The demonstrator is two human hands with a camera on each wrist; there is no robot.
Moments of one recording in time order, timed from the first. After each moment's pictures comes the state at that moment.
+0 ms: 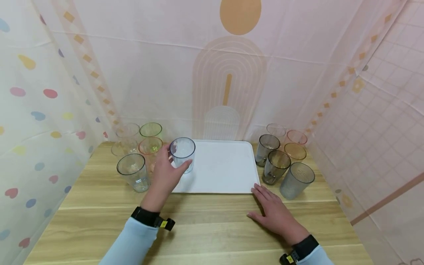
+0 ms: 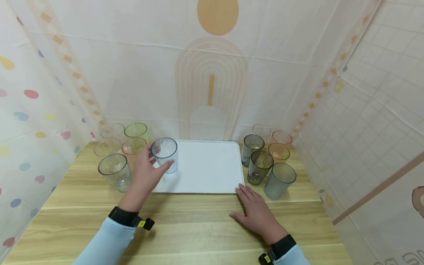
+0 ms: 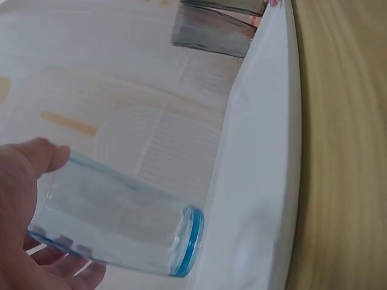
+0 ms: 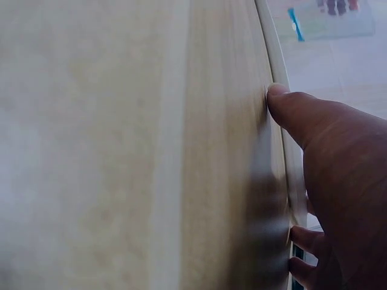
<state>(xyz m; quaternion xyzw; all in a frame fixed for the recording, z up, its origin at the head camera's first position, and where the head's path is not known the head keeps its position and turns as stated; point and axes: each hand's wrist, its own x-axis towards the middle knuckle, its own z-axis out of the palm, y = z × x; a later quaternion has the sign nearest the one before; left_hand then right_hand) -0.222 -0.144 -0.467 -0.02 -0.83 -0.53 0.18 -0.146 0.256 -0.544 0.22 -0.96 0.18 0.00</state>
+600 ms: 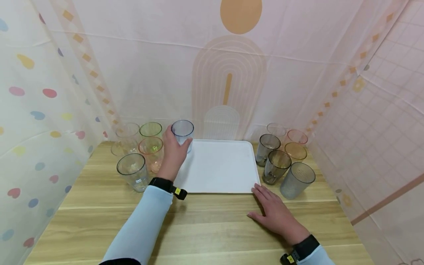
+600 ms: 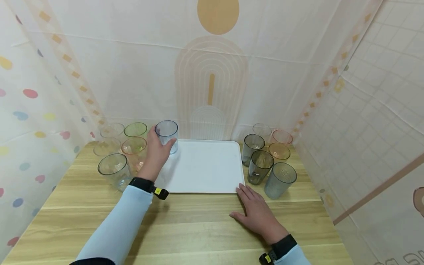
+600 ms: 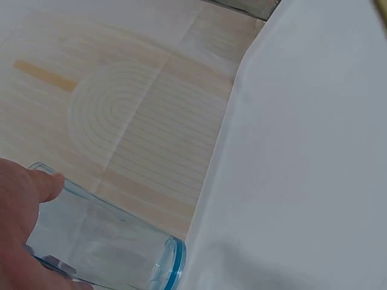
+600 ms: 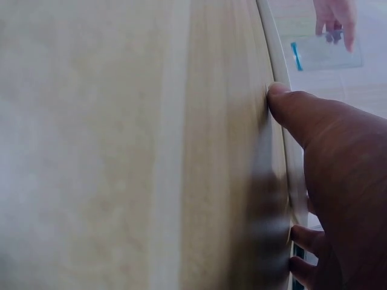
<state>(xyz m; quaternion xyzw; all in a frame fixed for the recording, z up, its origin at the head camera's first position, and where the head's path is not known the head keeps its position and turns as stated) -0.311 -0.131 -0.469 0.03 -0.83 -0.53 0.19 -0.145 0.256 -0.542 0.22 -0.96 0.19 0.00</state>
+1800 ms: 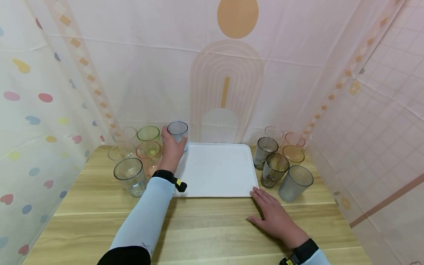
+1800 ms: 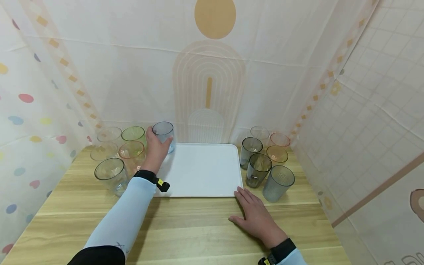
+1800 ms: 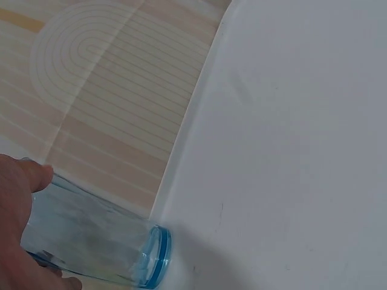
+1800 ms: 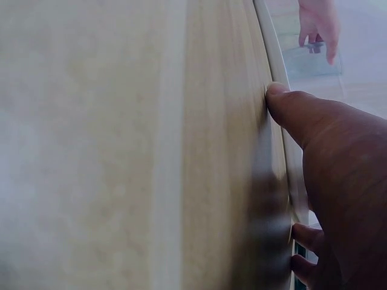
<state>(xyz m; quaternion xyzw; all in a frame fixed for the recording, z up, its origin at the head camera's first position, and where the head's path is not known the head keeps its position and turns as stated) -0.352 -0.144 -0.486 0.08 -0.82 -0.55 0.15 -0.147 0.255 -0.545 0.23 -0.96 0.19 0.00</state>
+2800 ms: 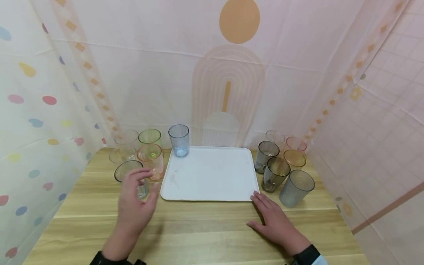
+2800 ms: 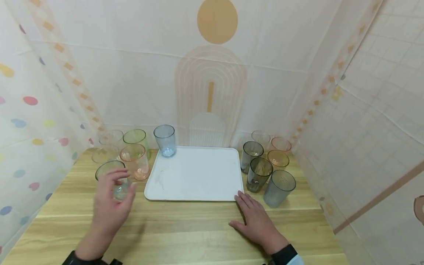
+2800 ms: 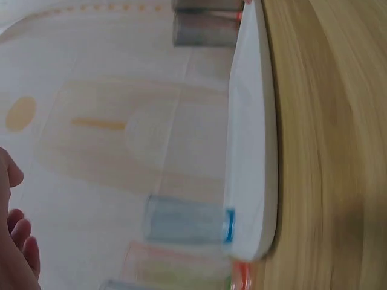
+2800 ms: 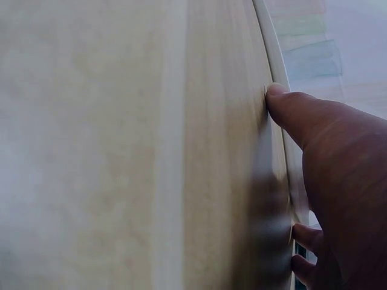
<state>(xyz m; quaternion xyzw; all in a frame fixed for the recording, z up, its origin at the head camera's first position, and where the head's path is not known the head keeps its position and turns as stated) -0.133 -0.196 -0.464 -0.15 -0.79 -0.44 0.40 -0.145 0.255 -0.551 0.23 -0.96 0.18 0.00</state>
